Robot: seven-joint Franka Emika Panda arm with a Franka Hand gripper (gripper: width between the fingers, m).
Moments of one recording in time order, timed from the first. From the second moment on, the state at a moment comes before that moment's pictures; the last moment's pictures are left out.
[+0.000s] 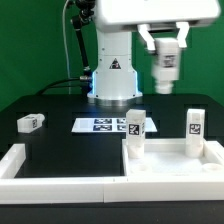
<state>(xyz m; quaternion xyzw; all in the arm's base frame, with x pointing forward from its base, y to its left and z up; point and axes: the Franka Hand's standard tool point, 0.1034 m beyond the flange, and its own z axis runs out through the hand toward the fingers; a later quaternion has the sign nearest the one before) 0.569 0.072 0.200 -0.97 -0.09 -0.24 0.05</state>
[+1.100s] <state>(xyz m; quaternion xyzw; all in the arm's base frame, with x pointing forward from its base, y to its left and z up) 0.595 0.064 0.147 -0.96 -0.06 -0.26 0.01</state>
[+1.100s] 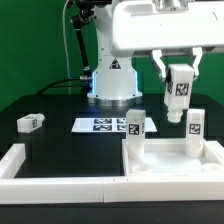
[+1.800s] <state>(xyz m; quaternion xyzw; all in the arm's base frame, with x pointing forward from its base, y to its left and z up) 0.600 0.072 0.134 -0.96 -0.04 -0.27 0.01</state>
